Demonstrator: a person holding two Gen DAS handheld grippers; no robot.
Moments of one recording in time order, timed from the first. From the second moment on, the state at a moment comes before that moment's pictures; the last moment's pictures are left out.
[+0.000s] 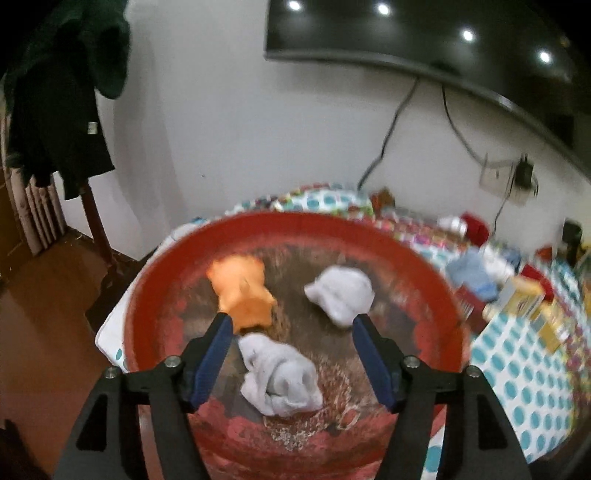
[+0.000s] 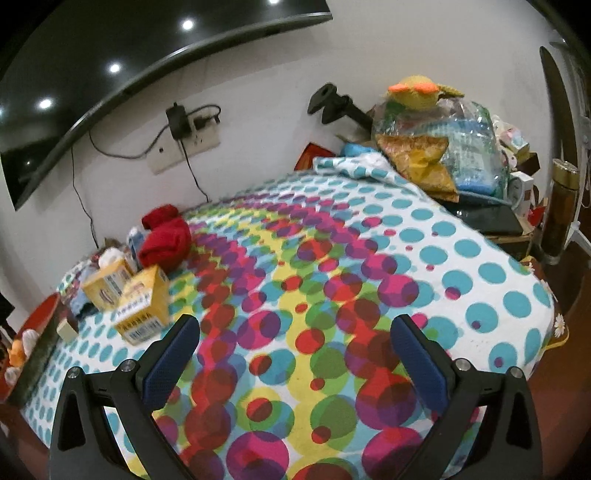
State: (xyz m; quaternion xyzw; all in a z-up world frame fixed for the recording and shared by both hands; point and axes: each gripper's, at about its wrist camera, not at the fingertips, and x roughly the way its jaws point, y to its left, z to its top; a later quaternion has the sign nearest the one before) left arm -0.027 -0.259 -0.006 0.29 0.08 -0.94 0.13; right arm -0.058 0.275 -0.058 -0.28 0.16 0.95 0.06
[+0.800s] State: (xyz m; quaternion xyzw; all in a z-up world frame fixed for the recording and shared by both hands) left arm 0.018 -0.187 -0.017 0.29 0.19 -0.94 -0.03; right arm -0.193 0.121 -0.055 -0.44 0.01 0.89 -0.11
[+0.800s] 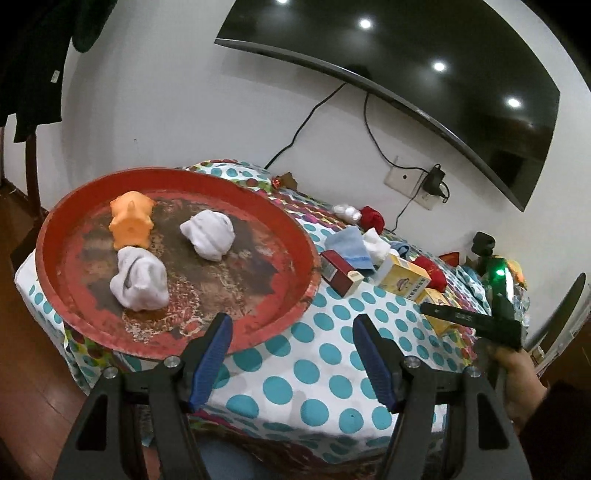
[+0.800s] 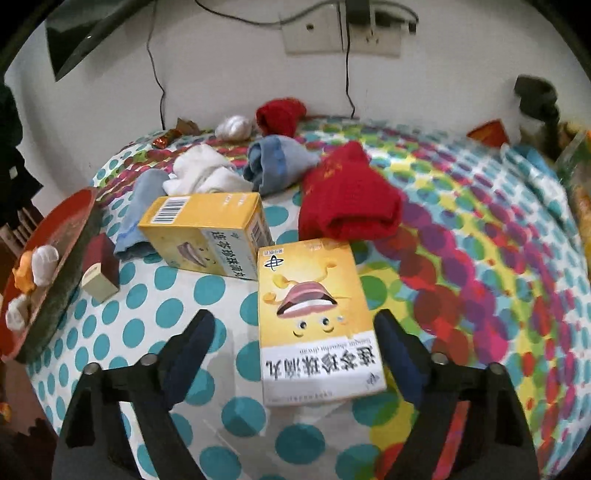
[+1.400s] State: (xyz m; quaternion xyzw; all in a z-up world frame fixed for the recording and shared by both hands) left arm 0.022 -0.175 -0.016 0.29 0.16 -0.94 -0.03; right arm -0.200 0.183 -0.041 -0.42 -0.02 0.91 0.03
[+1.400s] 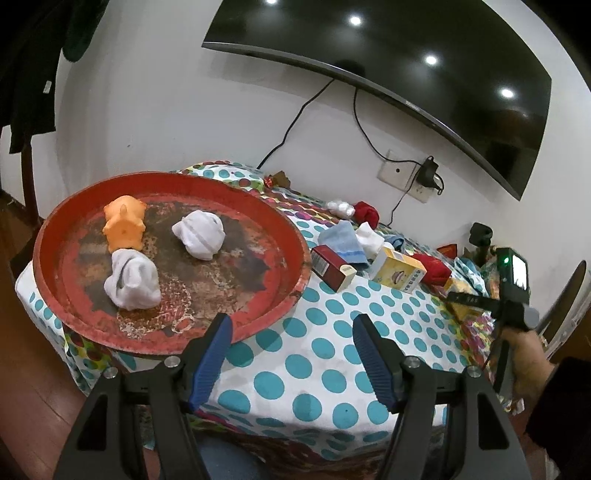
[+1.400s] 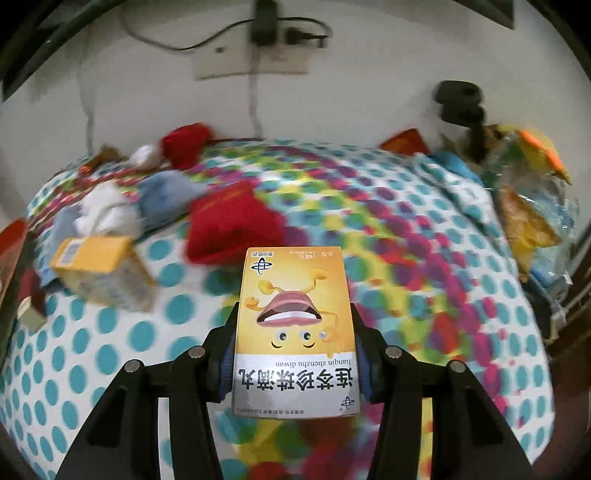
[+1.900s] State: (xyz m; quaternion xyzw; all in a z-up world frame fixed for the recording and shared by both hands) left arm 0.029 -0.173 -0.012 0.28 0.13 -0.95 0.00; right arm -0.202 0.143 0.030 -0.36 -0.03 0.93 0.00
